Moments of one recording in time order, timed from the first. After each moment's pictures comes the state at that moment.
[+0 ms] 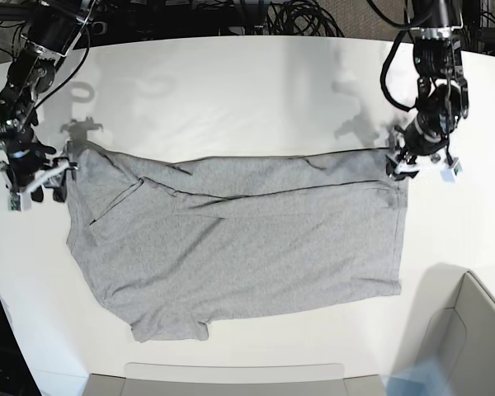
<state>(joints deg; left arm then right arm) 10.0 -19.3 -14.7 89.9 -57.3 17.4 41.4 1.0 16.0 34.1 86.1 14.1 34.0 -39.9</state>
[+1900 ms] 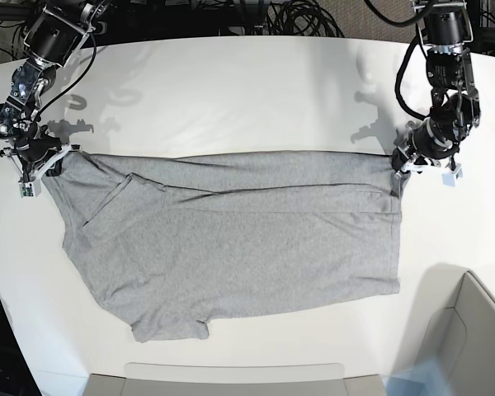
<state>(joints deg) 5.5 -22.6 -15.2 76.9 -56.1 8.4 47.5 4.5 15.4 35.4 73.5 -0.6 37.1 -39.1</state>
